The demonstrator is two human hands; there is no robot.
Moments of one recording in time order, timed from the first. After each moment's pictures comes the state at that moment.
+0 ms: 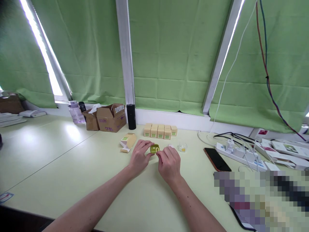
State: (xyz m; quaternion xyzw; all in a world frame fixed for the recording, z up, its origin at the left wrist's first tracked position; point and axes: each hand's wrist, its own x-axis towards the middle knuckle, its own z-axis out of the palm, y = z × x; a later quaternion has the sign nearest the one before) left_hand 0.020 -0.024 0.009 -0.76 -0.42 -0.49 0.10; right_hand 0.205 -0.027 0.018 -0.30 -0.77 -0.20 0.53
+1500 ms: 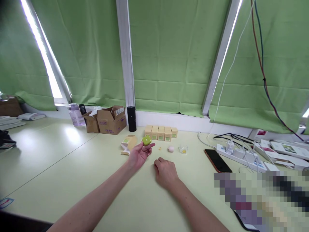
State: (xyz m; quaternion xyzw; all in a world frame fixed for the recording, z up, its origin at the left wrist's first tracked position) left_hand 0.014 -0.010 0.023 -0.33 -0.26 -0.66 -0.62; right_hand 0.192 -0.033 -0.008 -0.44 -0.87 -0.02 0.20
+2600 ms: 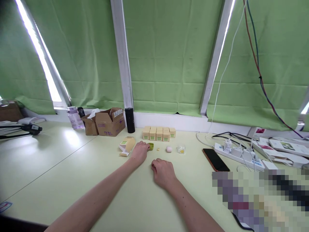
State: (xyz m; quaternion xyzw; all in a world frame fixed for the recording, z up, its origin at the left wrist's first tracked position) left_hand -0.001 0.043 0.001 -0.74 -0.61 -0.30 0.01; right_hand 0.194 -0.032 -0.002 -0.45 -0.87 0.03 0.20
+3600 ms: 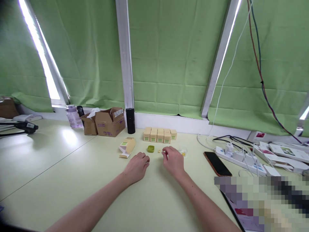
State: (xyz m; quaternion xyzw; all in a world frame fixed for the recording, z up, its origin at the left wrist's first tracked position) left_hand -0.001 -0.036 0.012 -0.80 -0.58 -0.13 0.01; right_hand 0.218 0.012 0.018 -0.50 -0.79 0.01 0.36
